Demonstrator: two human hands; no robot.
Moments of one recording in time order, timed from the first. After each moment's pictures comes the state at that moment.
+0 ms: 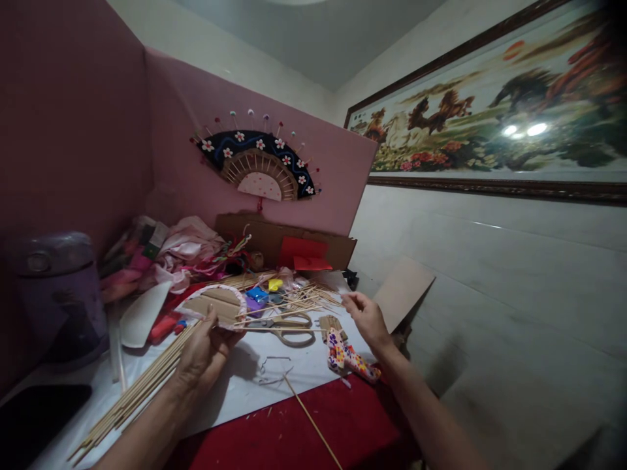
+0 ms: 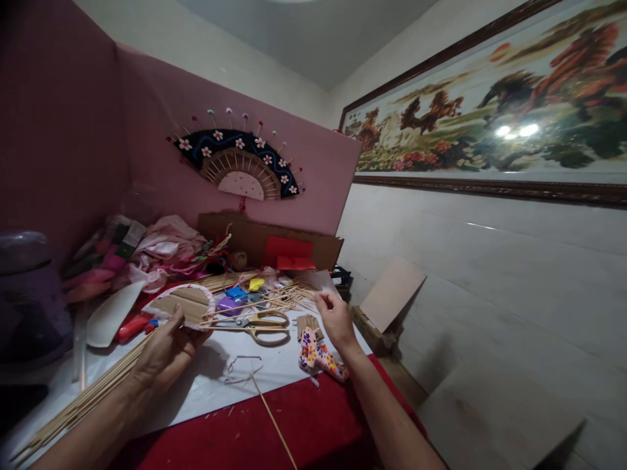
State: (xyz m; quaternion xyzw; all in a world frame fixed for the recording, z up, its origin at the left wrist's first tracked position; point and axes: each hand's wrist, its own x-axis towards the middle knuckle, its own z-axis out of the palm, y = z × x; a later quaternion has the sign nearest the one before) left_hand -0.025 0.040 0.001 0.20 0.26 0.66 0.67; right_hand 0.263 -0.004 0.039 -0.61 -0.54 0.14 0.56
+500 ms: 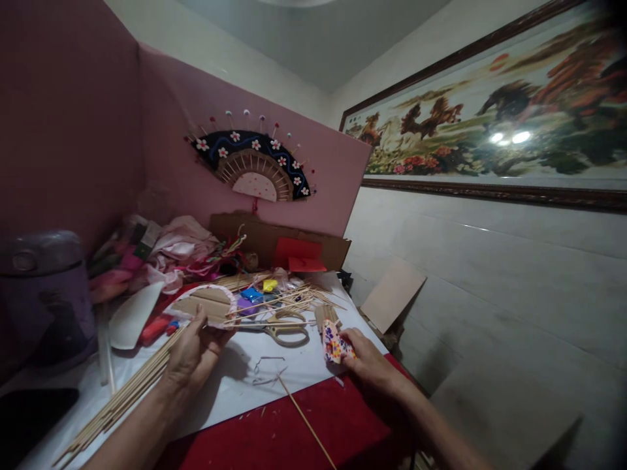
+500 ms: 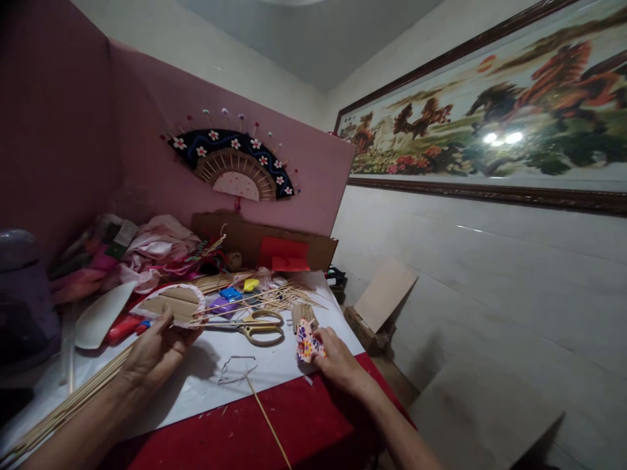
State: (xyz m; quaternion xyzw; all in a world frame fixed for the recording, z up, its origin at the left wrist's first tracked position) left_hand -0.029 0.046 -0.001 0.18 0.25 0.68 0.67; right_hand 0.290 -0.046 -0.009 -0.65 -0.71 0.10 0.25
